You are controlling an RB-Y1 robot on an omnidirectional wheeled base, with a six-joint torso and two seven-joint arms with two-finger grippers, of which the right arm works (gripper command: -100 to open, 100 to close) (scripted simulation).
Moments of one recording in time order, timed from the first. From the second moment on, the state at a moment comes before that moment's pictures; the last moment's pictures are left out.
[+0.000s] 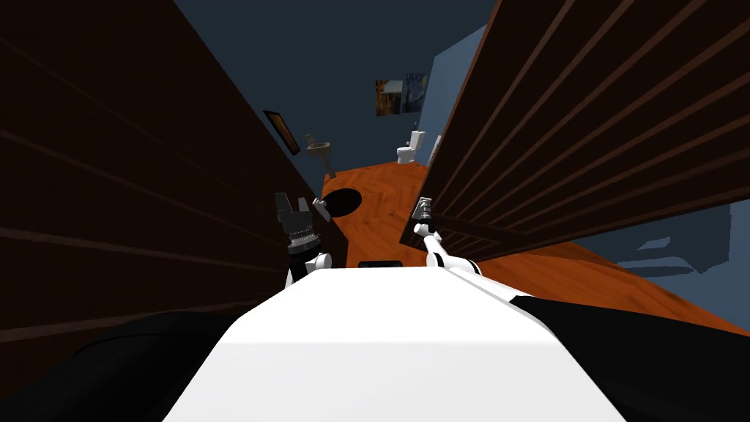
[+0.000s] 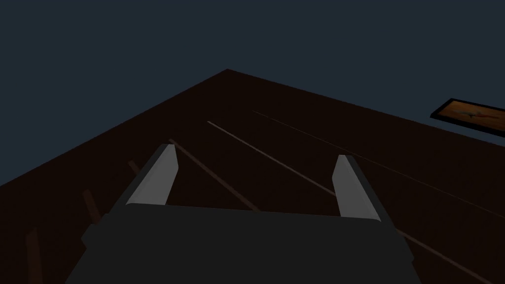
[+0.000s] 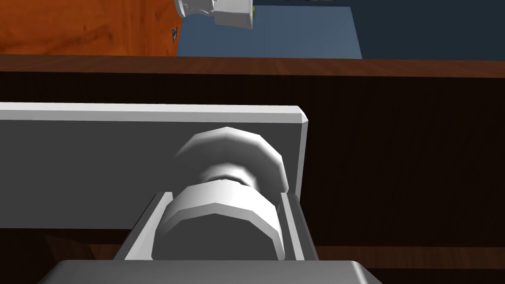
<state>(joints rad) -0.42 -0.13 -0.35 -0.70 -0.31 -0.46 0.27</state>
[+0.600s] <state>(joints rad) -0.42 -0.11 -0.42 -0.71 -0.32 -0.47 0.33</state>
